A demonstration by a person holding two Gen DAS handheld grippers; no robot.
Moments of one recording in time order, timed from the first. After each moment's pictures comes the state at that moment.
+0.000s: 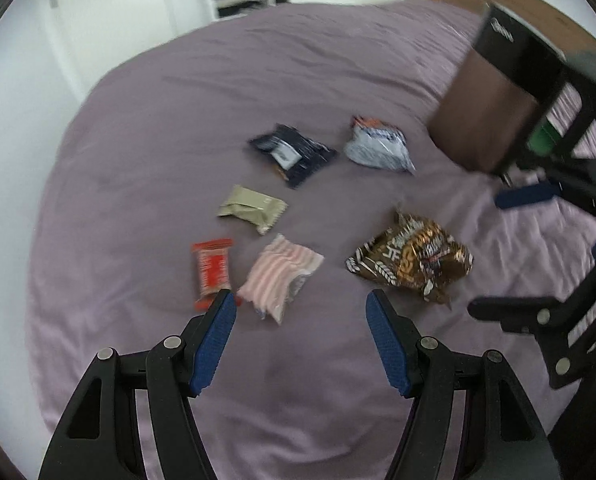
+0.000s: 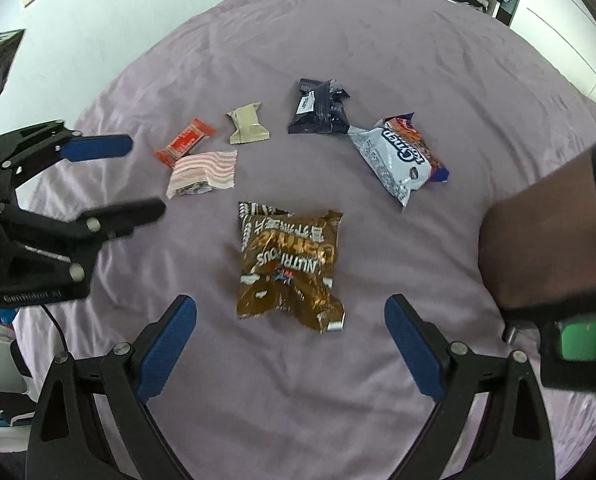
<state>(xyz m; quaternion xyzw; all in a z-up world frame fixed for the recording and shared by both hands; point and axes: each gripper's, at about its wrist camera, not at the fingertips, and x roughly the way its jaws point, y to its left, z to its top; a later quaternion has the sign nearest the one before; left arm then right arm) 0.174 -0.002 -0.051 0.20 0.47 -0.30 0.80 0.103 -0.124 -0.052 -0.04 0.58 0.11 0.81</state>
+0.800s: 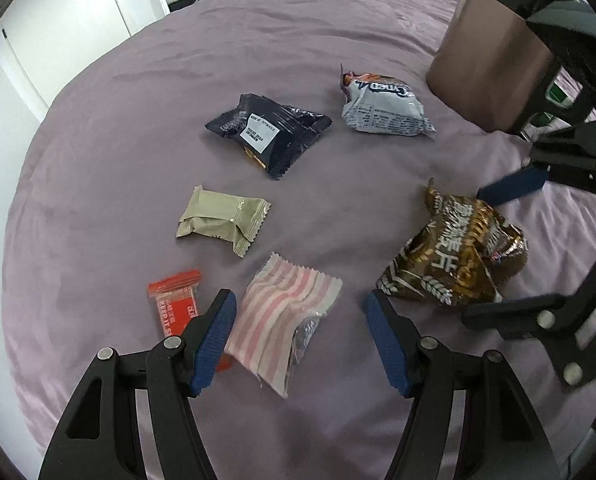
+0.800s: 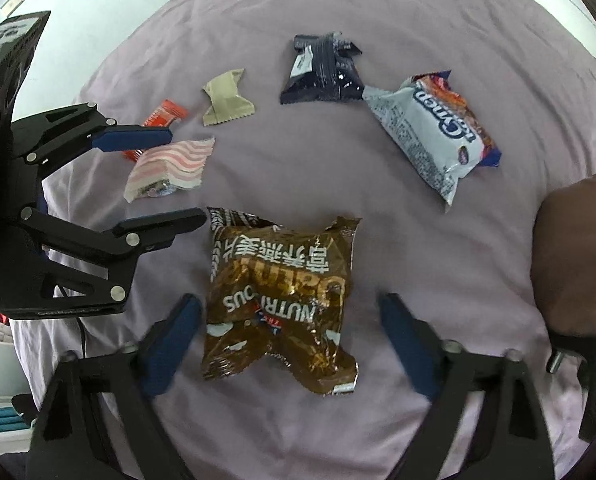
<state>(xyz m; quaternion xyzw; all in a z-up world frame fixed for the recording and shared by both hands) 0.217 -0.024 -0.102 0.25 0.48 -0.34 0.77 0.144 -0.130 -0.108 0.00 0.62 0.13 0.77</state>
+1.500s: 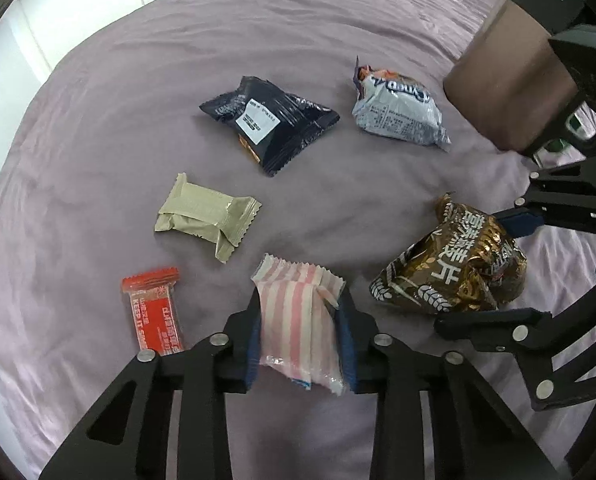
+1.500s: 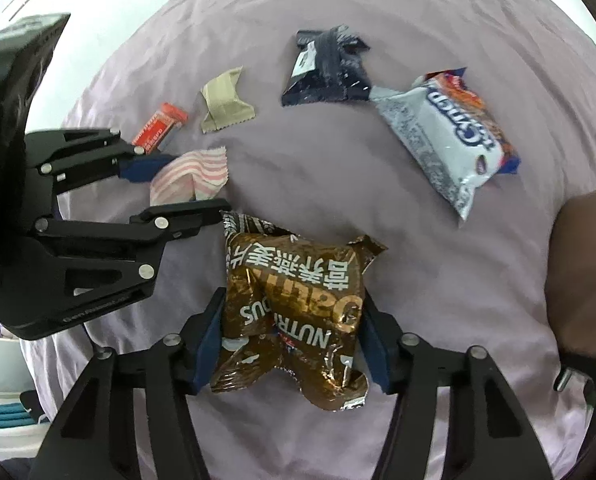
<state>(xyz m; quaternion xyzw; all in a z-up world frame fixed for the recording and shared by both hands) 0.226 -0.022 -0.101 0.20 0.52 -0.32 0.77 0.149 -0.142 -0.102 0.01 0.62 0.14 0.77</state>
